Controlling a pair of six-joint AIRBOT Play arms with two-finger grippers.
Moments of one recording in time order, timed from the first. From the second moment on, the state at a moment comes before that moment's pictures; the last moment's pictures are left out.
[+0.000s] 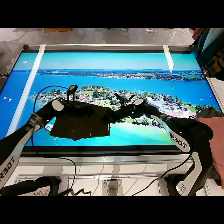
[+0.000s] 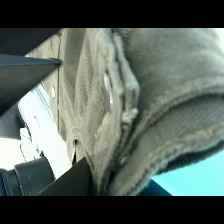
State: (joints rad) left arm -0.23 -1.38 0.94 0.93 -0.69 -1.21; right arm 0.41 -1.87 1.26 -0.27 1.07 1.02
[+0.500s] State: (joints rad) left arm -0.15 -1.01 1.10 1.03 -0.68 -1.20; right arm 0.13 -1.66 1.50 -0.64 1.12 1.27
